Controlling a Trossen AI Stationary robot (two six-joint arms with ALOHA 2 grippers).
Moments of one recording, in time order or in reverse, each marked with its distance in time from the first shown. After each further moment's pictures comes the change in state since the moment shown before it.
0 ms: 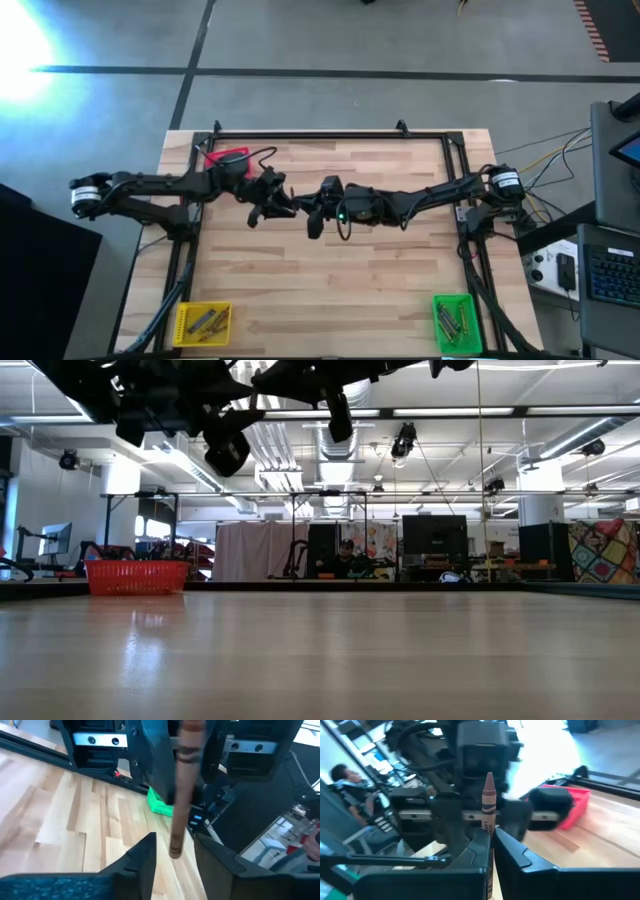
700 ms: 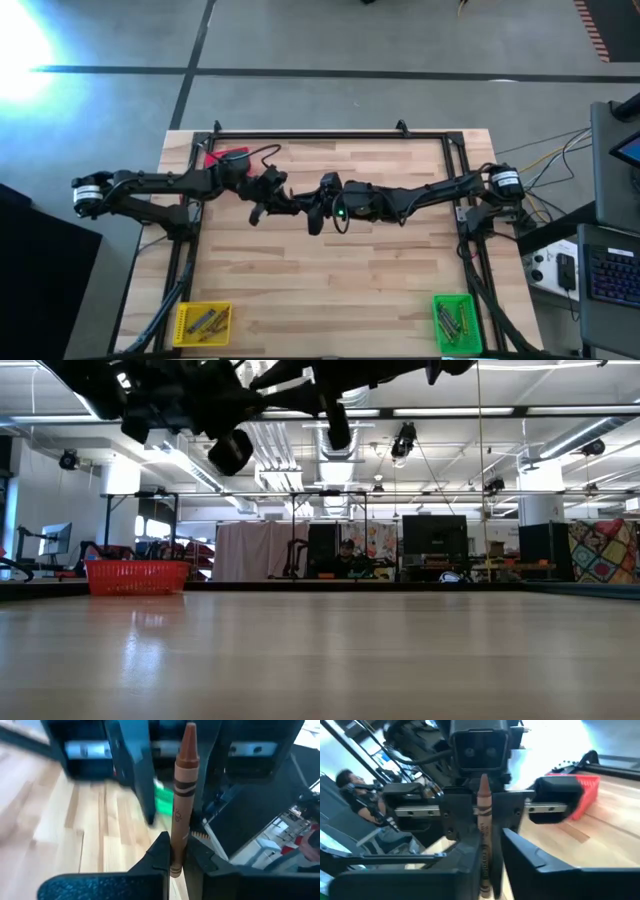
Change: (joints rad) left arm 0.000 0.025 0.043 -0.033 0.023 -0.015; right arm -0.034 -0.004 0.000 -0.016 -0.074 0.080
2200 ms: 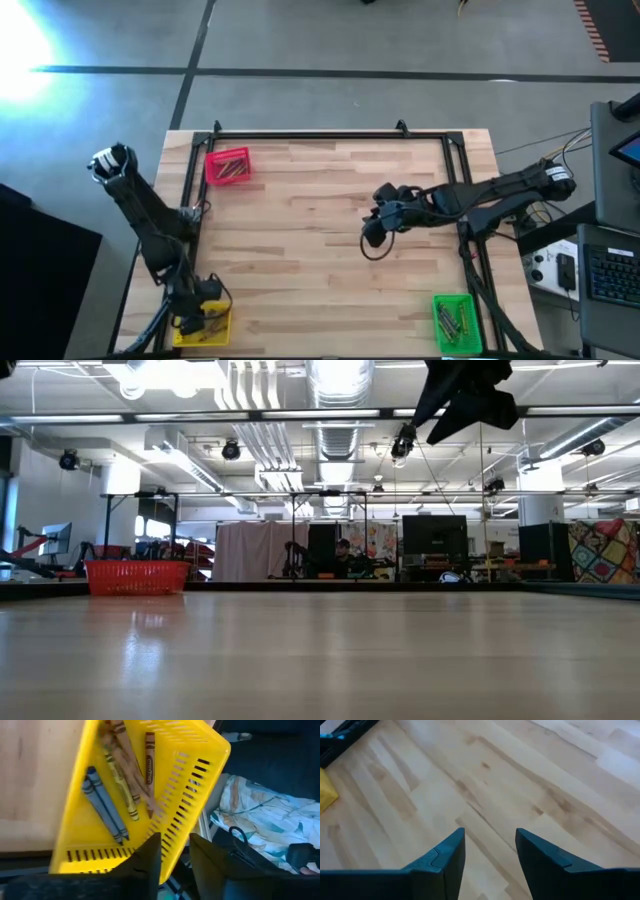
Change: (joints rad) left arm -1.329 -0.038 0.005 -0.770 -0.427 -1.164; right arm 0.158 -0.399 -0.055 -1.152 0.106 0.286
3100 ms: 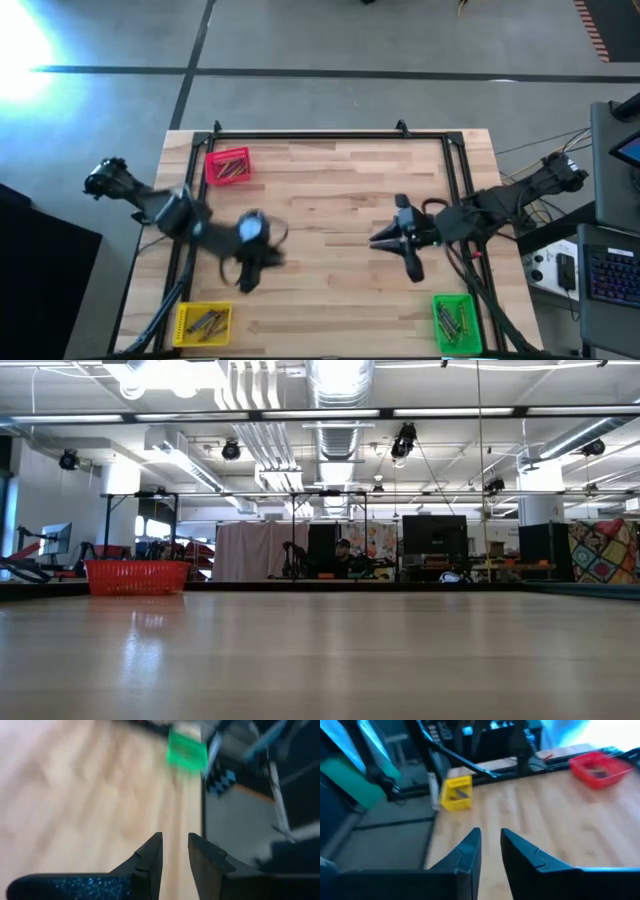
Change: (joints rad) left arm 0.516 0.164 0.784 -0.378 -0.530 0.836; right arm 0.227 -0.172 0.005 0.372 -0.084 -0.506
